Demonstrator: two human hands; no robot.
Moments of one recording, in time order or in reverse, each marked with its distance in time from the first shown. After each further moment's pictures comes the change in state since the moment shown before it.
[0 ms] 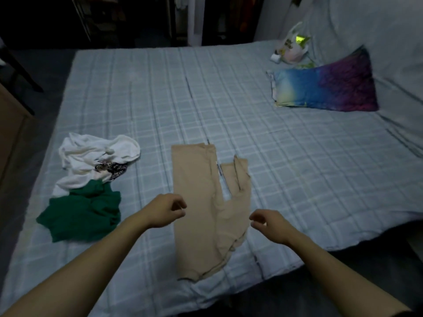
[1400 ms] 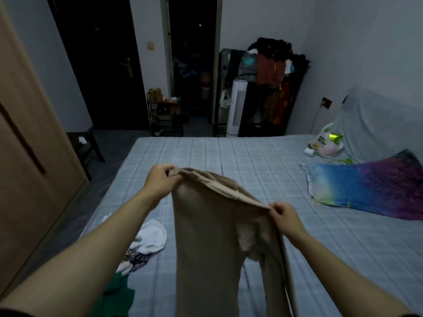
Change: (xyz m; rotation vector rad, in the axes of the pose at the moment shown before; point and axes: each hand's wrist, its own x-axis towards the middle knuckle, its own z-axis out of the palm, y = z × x) left_hand 0.074 0.048 -0.302 -0.523 0.919 -0.023; right_hand 0.209 -0.148 -0.227 0.380 0.539 -0.277
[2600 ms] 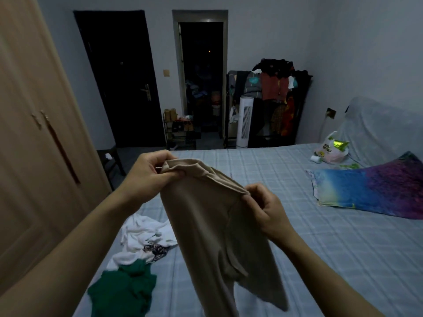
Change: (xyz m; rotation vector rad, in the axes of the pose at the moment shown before) left_hand -0.183 0.127 -0.094 -0.113 -0.116 0.321; right_hand -0.154 -0.143 -0.038 0.341 -0.058 -0.482
